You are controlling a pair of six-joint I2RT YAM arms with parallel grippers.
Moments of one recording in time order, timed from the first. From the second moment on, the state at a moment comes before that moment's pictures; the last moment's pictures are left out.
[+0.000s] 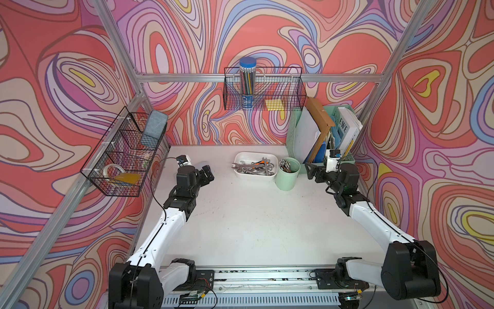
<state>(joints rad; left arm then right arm) -0.13 1.14 0.81 -0.16 -0.09 -0.55 0.07 1.26 0.79 0.15 -0.24 0.10</state>
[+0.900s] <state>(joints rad) -0.47 1.79 1.27 -0.42 -0.03 -1.09 0.13 1.19 0.90 -0.32 -0.36 0.12</state>
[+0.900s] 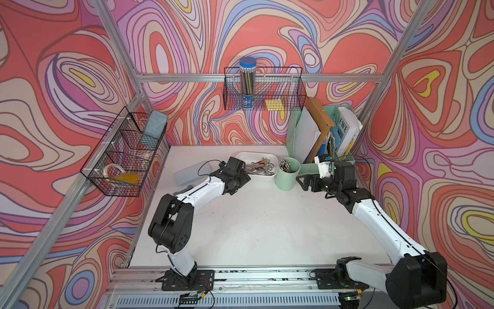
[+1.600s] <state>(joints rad) -0.48 2.15 1.74 -0.63 -0.09 -1.18 0.14 1.22 0.90 -0.33 -0.35 0.12</state>
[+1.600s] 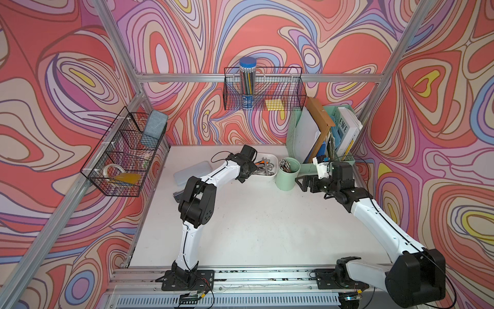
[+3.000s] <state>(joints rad) -0.35 2.17 1.76 -0.72 0.00 -0.80 0.14 1.25 0.90 -0.33 -0.36 0.12</state>
